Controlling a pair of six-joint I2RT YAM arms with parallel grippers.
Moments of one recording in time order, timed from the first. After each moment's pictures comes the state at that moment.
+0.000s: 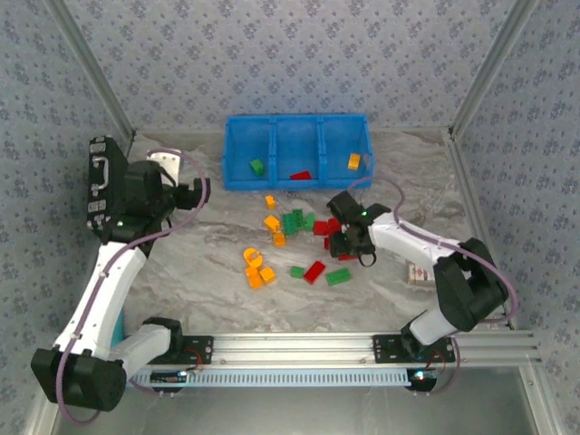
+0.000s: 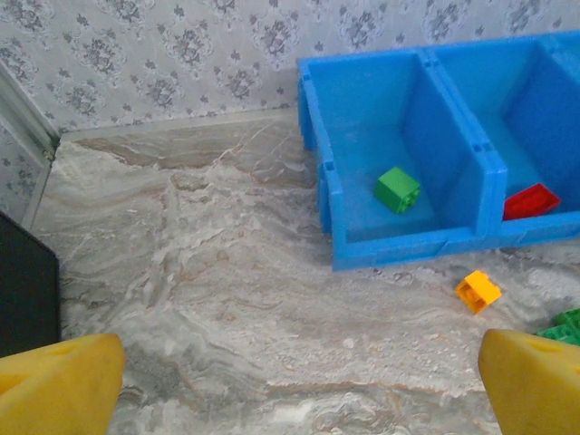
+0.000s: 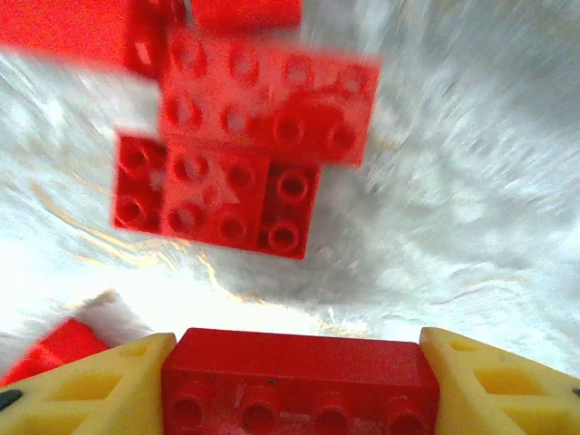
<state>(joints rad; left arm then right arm) -0.17 1.01 1.02 -0.48 -0.02 -0.03 0.58 1.50 1.00 -0.79 0.11 0.44</state>
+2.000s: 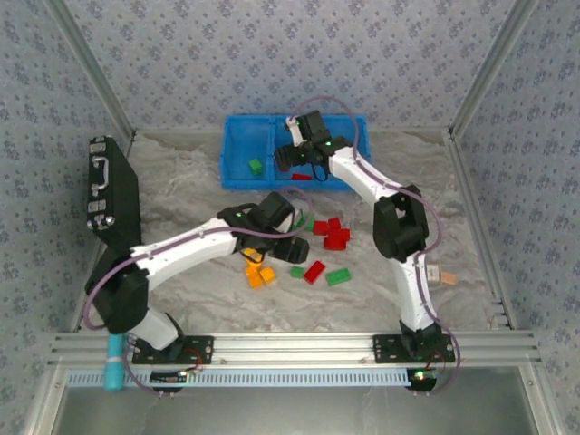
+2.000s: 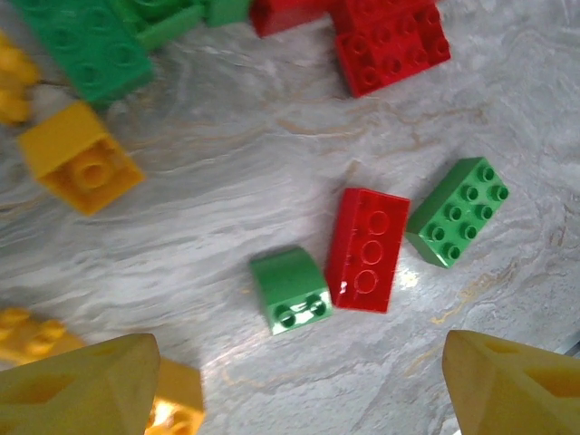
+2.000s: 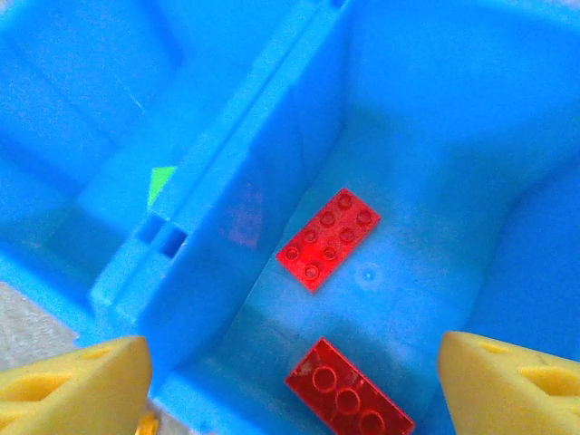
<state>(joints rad) -0.91 1.57 1.17 -0.68 0.12 -0.50 0.50 2.17 1.95 -0.48 -0.05 0.04</state>
